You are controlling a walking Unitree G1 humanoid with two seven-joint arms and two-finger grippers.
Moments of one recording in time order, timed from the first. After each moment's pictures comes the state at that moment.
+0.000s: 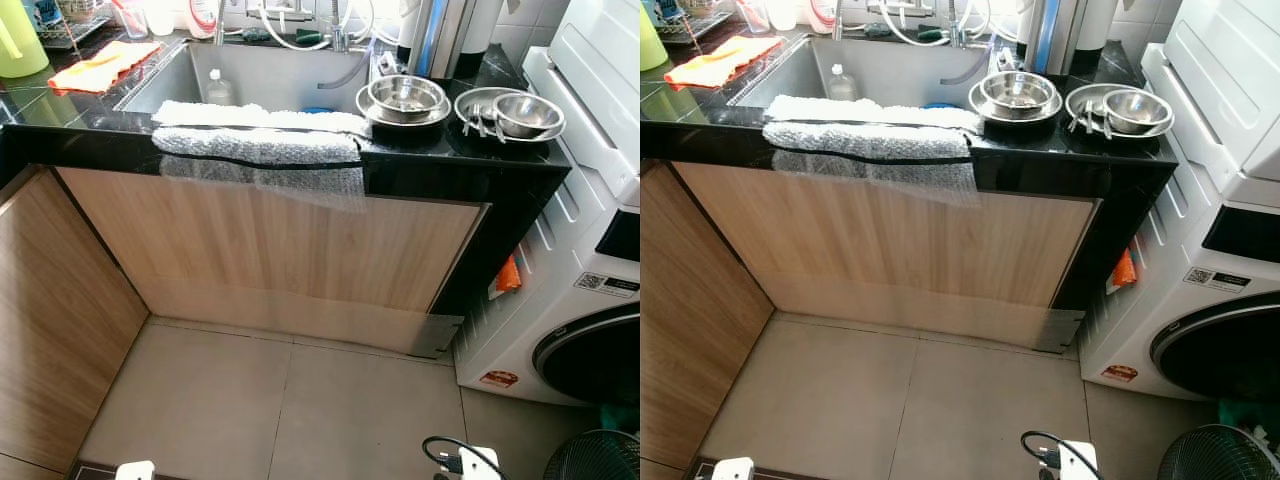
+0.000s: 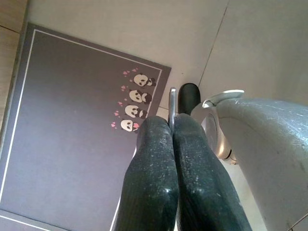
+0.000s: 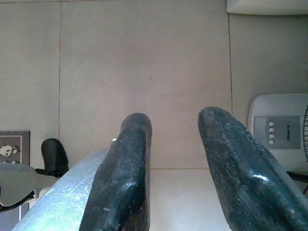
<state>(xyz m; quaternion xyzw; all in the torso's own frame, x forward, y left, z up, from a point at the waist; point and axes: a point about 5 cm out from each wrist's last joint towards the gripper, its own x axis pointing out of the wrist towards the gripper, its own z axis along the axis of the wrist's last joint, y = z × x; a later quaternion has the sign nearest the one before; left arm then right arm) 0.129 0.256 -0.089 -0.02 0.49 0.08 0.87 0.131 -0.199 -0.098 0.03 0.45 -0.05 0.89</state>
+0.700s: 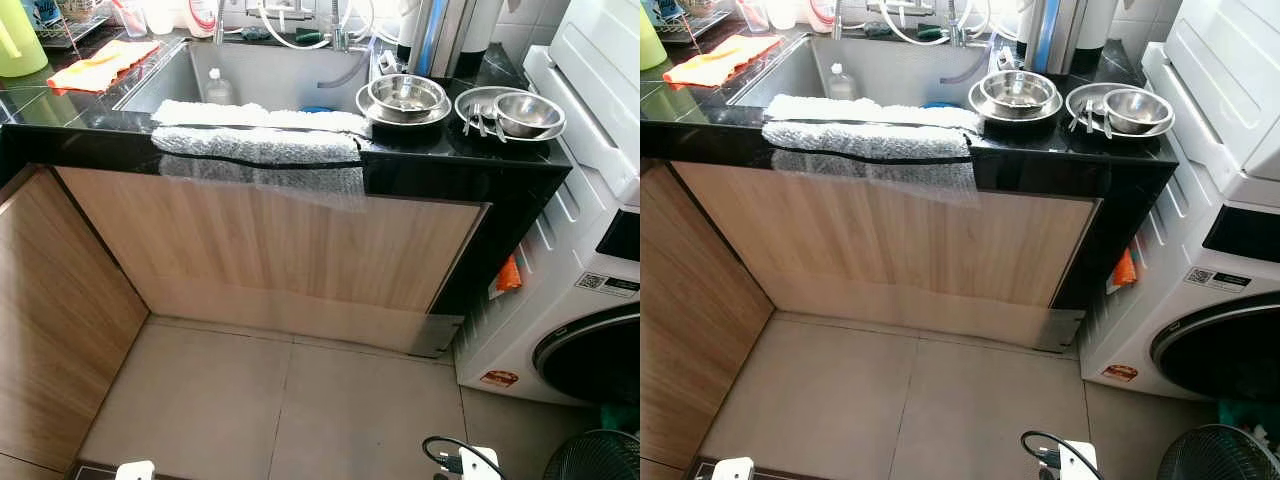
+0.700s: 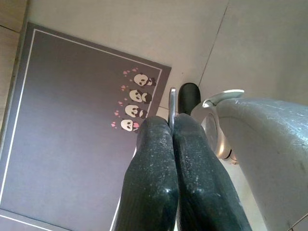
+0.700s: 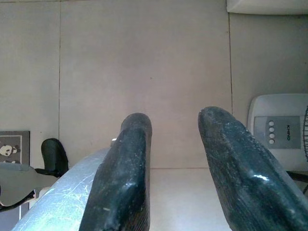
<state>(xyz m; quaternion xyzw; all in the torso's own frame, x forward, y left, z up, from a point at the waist) 0.129 0.256 -0.089 -0.02 0.49 0.08 0.87 0.131 -0.199 -0.098 0.03 0.45 -0.05 0.89</state>
